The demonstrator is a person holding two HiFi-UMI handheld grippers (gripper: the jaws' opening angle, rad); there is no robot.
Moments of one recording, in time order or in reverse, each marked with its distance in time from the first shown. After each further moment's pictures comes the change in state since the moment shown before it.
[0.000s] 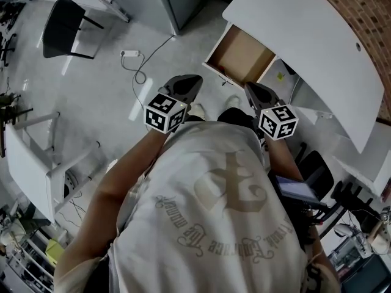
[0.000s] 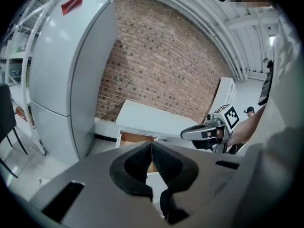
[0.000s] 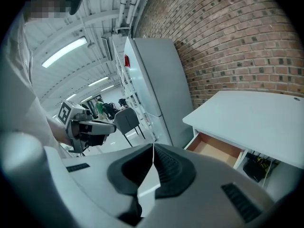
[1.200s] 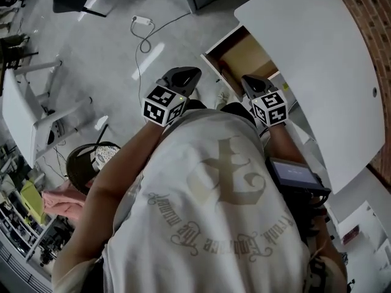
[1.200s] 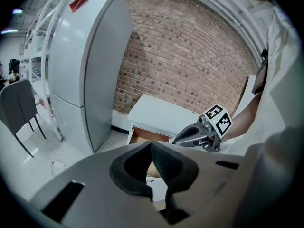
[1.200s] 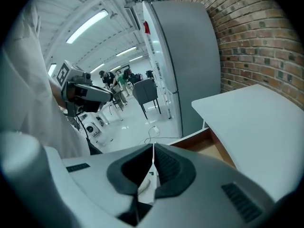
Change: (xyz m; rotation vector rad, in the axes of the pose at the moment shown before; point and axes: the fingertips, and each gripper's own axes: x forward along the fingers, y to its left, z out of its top) left arm 0.085 0.022 0.001 -0.148 0.078 0.253; right arm 0.082 -0.110 -0.031 -0.300 0.351 0.297
